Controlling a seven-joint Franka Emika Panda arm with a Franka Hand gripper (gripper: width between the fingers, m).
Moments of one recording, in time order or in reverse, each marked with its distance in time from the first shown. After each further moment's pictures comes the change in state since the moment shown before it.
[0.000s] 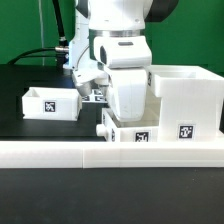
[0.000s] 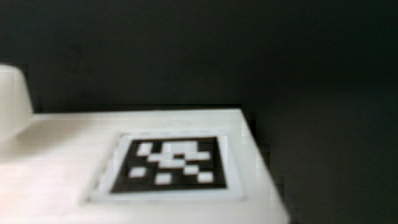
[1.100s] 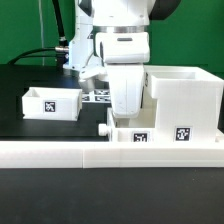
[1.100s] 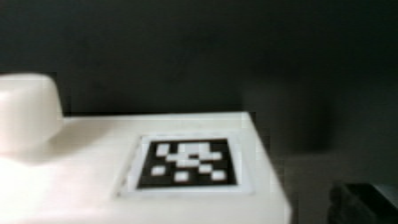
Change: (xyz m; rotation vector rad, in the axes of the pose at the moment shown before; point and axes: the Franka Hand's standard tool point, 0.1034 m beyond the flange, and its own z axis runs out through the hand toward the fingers) arm 0.004 0.005 -0.007 -0.014 0.002 0.136
